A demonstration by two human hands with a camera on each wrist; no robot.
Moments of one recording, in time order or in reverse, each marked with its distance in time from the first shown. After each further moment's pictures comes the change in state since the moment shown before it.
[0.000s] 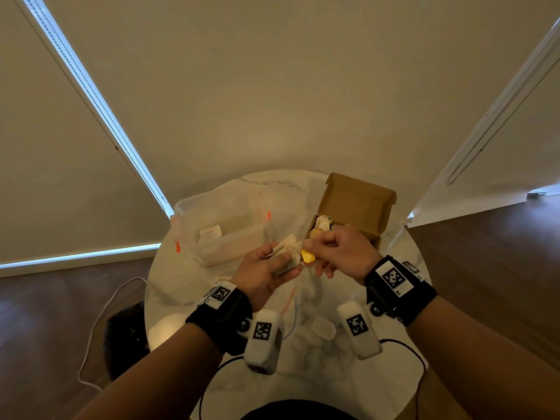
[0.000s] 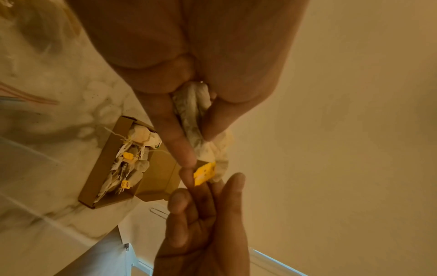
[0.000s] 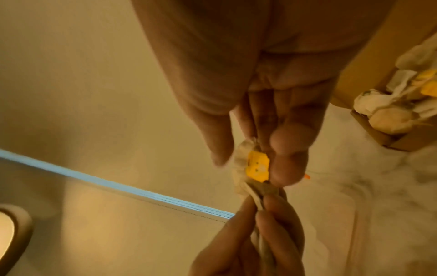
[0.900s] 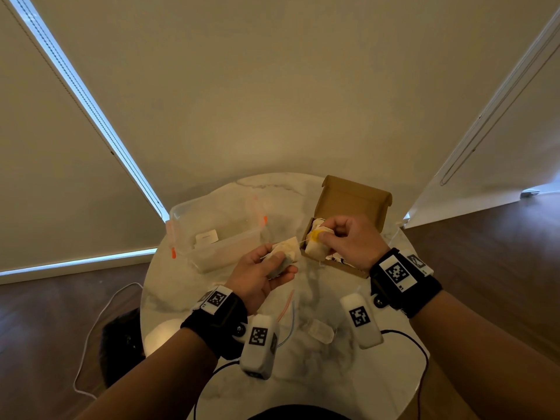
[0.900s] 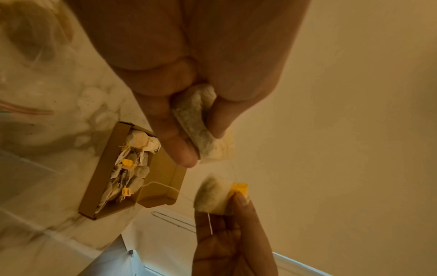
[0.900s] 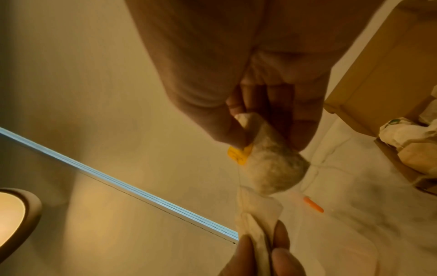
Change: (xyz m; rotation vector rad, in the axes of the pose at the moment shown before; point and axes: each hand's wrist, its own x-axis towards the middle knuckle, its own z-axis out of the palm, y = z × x) left_hand 0.004 0.000 0.000 0.056 0.006 0.021; right_hand 0.004 -0.006 -0.022 -0.089 0.234 -0.079
